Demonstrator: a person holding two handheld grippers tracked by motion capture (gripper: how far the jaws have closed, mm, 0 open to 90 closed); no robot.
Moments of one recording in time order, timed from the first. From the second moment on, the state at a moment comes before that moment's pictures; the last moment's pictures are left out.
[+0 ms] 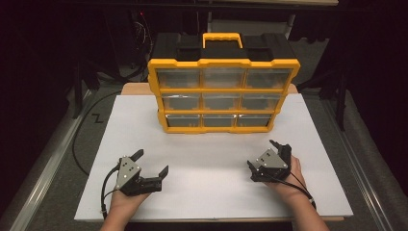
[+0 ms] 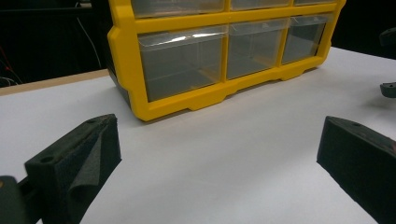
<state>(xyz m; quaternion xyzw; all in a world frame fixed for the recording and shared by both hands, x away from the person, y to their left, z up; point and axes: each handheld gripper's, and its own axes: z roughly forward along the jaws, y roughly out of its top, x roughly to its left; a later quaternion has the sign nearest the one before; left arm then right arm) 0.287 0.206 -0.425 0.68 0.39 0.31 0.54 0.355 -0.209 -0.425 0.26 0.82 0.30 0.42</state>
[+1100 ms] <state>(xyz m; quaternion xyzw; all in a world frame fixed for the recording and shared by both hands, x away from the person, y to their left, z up) 0.287 0.207 -0.424 0.67 0.39 0.31 0.54 0.335 -0.182 -0.425 0.08 0.83 0.14 0.54</state>
